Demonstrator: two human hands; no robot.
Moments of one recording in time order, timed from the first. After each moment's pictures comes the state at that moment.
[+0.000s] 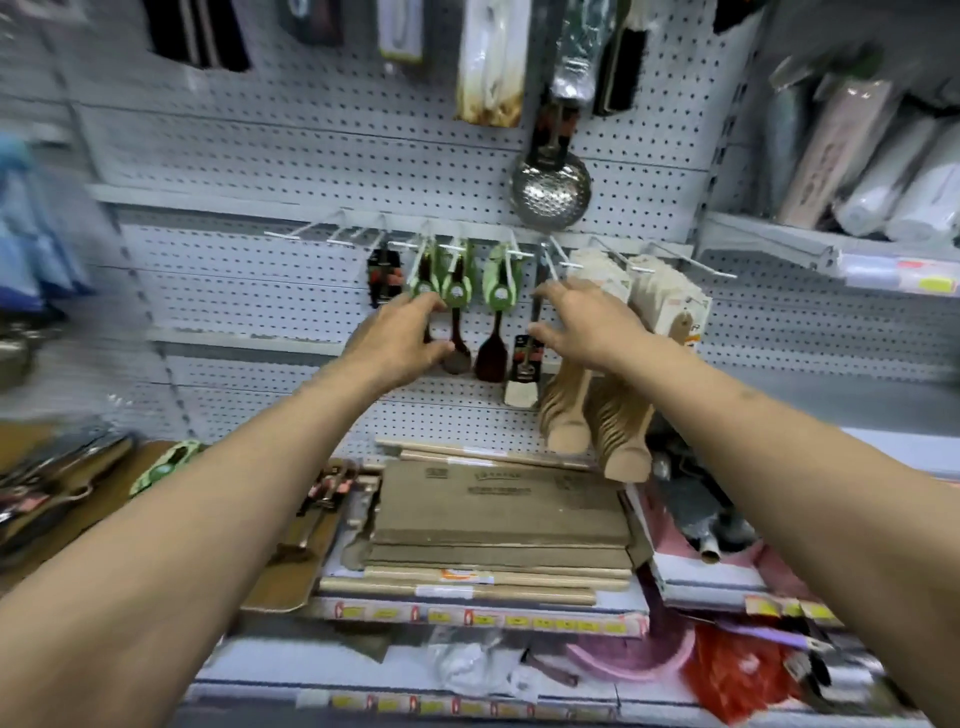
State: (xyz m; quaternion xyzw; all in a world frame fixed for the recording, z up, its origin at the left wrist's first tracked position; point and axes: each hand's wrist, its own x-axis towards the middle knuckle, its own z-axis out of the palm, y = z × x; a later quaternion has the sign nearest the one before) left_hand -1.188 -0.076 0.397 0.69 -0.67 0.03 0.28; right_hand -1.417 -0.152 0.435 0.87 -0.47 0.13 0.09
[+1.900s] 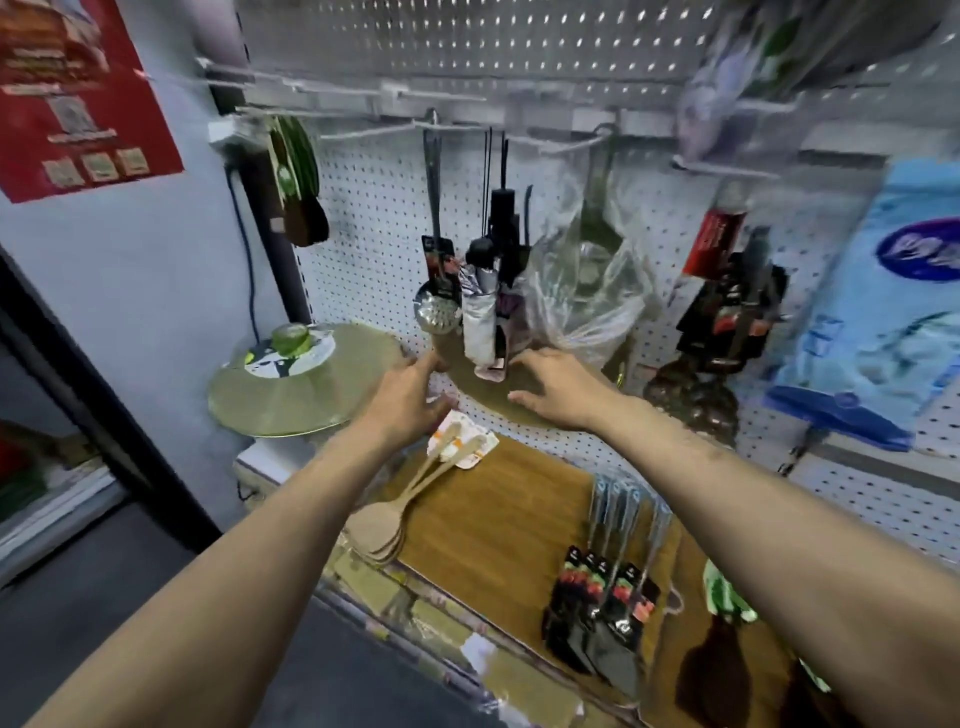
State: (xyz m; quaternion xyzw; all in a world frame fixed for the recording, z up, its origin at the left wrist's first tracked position) left_hand -0.085 0.148 0.312 0.85 -0.47 -0.03 0.25; right_hand -0.225 -0.020 0.320 0.97 -0.24 0.05 -0.10
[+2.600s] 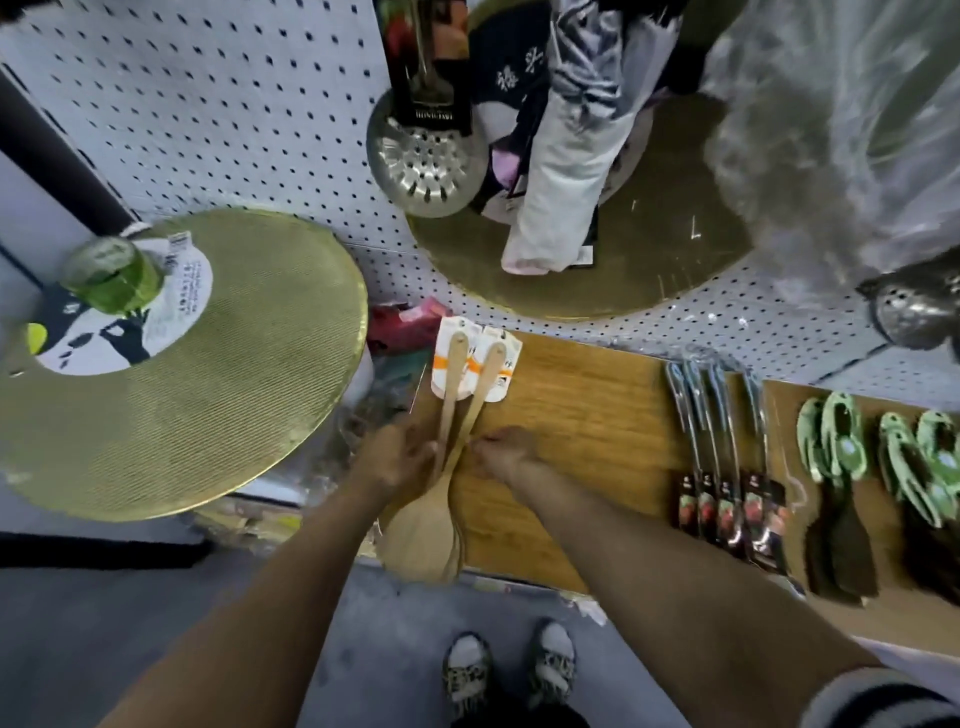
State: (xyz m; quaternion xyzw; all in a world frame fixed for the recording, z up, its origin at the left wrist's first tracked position) left_hand 0.165 0.079 0.019 0.79 -0.47 -0.36 0.15; right_hand 0.015 -0.007 -0.026 0.53 -0.64 -0.02 -0.56
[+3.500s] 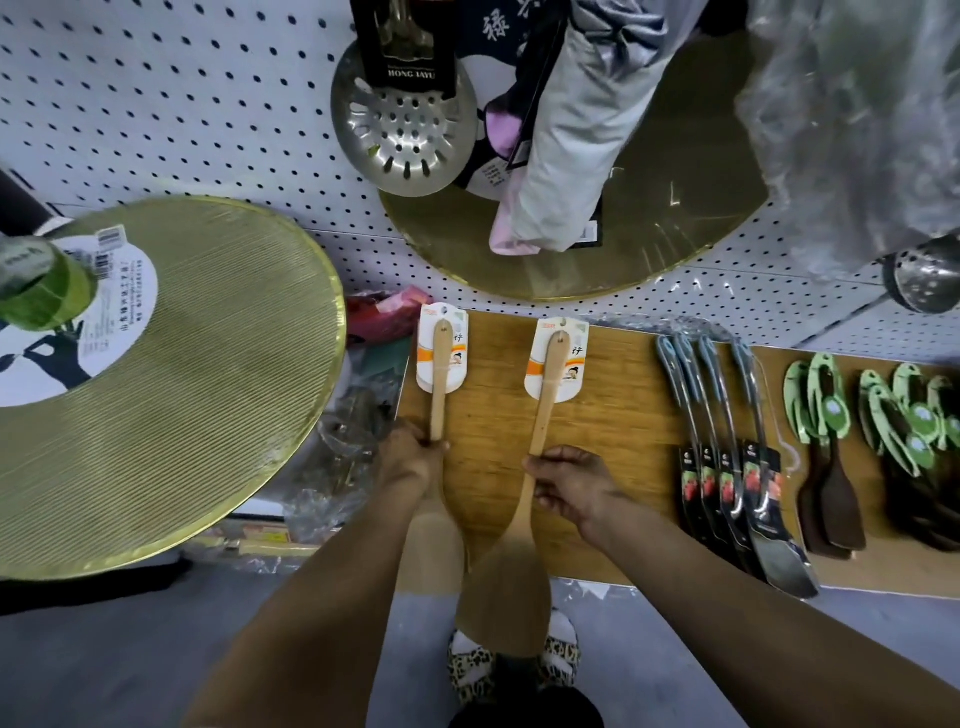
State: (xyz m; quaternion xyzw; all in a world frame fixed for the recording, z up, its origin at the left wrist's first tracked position) left_hand 0.146 0.040 -0.045 0.86 -0.26 -0.40 0.19; right_hand -0.051 0.016 0.000 0.29 -0.69 0.15 -0.65
